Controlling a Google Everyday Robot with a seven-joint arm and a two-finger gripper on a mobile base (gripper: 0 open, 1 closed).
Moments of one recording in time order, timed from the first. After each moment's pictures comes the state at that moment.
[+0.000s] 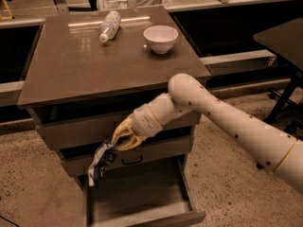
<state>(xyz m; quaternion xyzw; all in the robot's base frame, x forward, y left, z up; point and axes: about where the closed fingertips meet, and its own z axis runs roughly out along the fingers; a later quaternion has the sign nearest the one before) 0.493 0.094 0.694 -0.87 0.08 0.20 0.45</state>
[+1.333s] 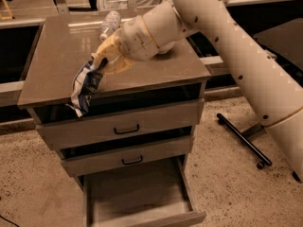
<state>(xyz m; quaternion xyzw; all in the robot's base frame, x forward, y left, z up) 0.561 0.120 0.928 -0.87 -0.03 0.03 0.50</state>
